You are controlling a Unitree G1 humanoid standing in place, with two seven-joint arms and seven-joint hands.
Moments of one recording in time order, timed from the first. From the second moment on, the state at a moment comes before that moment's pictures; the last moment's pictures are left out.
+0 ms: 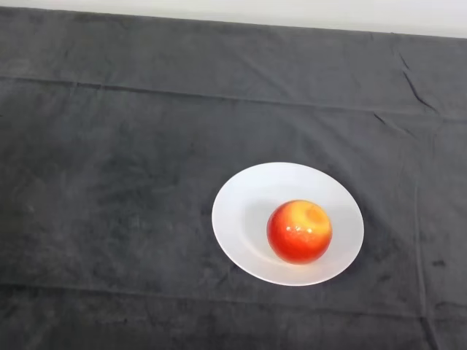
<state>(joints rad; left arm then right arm) -0.66 0.67 0.15 1.19 -0.23 -0.83 0.22 -0.38 -0.39 -0.93 1.75 0.05 -1.21 -0.13</state>
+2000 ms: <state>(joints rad) -0.65 0.70 0.26 1.20 -0.20 -0.83 0.28 -0.37 -0.39 -0.93 1.75 0.04 -1.21 -0.13</state>
